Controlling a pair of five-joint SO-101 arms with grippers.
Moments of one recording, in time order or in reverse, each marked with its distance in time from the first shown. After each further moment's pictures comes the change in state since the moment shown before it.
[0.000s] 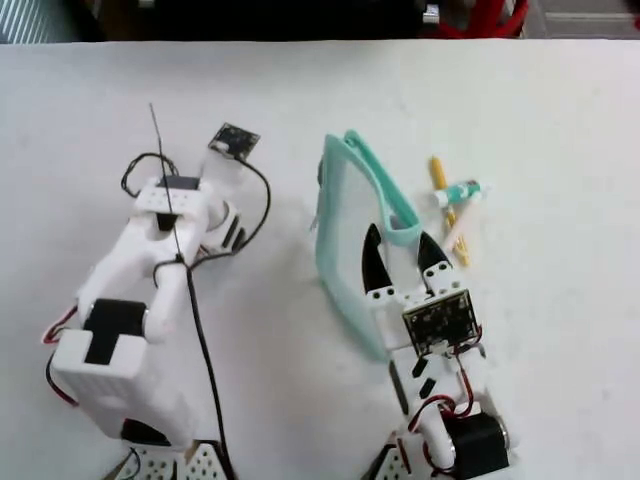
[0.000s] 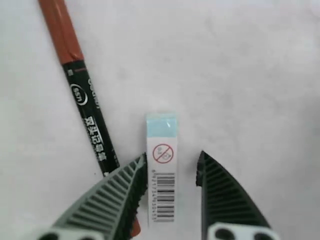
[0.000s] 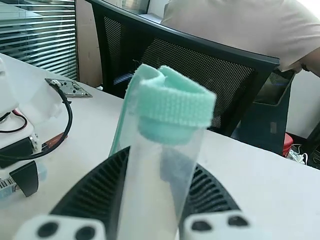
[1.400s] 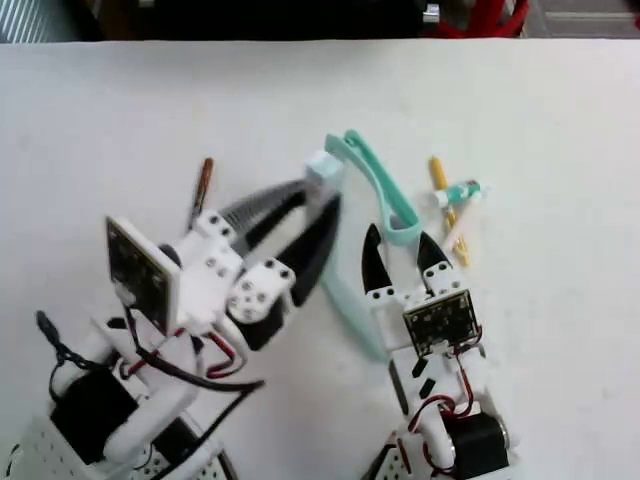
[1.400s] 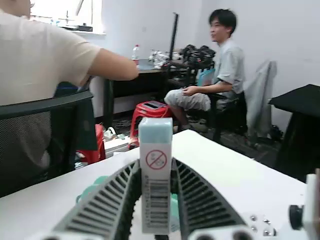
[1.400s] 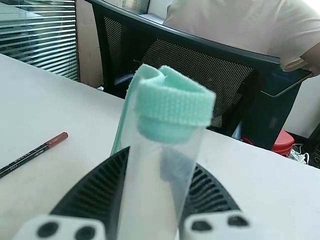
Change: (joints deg) left arm 40.0 -84.0 17.3 -12.4 22.4; right arm -0.2 0.0 0.0 0.0 -0.4
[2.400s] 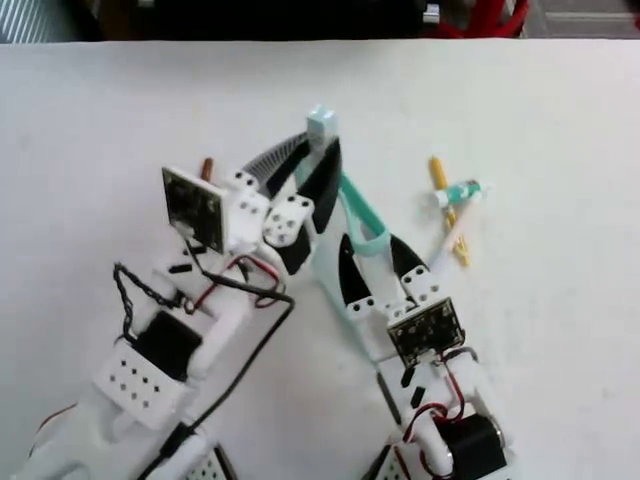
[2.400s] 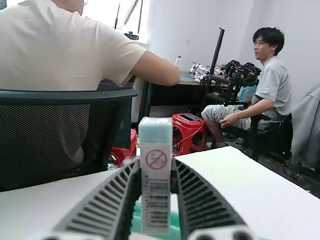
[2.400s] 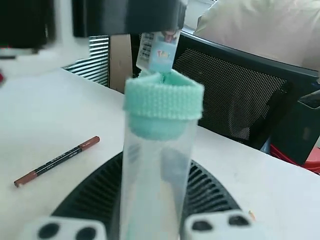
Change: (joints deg) left arm -10.2 13.7 16.1 -31.2 4.0; right arm -6.9 0.0 0.0 -0.1 0.0
